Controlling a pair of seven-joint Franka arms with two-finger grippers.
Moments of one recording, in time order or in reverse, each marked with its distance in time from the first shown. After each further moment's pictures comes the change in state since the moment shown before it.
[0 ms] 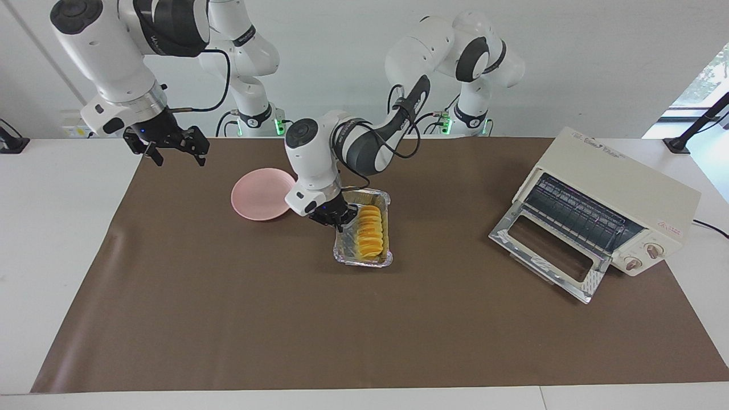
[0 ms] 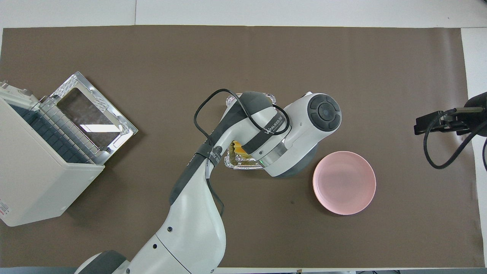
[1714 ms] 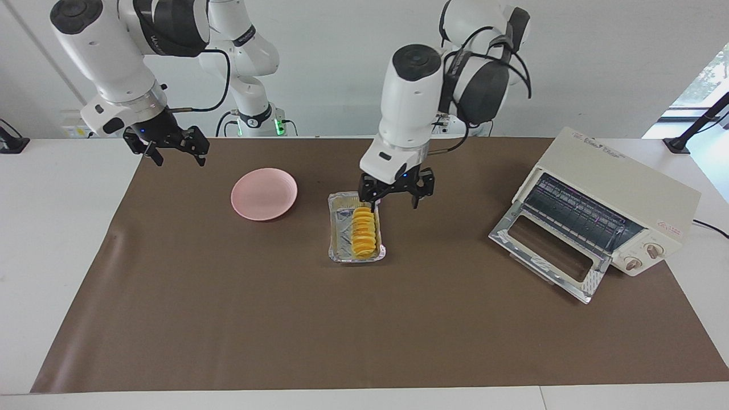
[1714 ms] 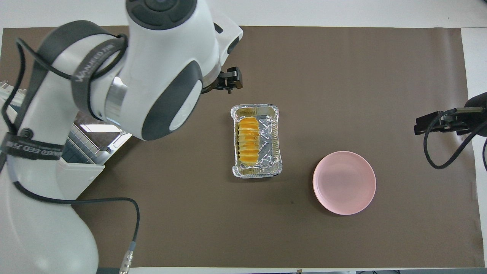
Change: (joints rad) left arm 0.289 -0.361 0.044 -0.044 -0.156 -0.193 0.279; right arm 0.000 0.000 0.000 0.000 0.000 0.000 0.000
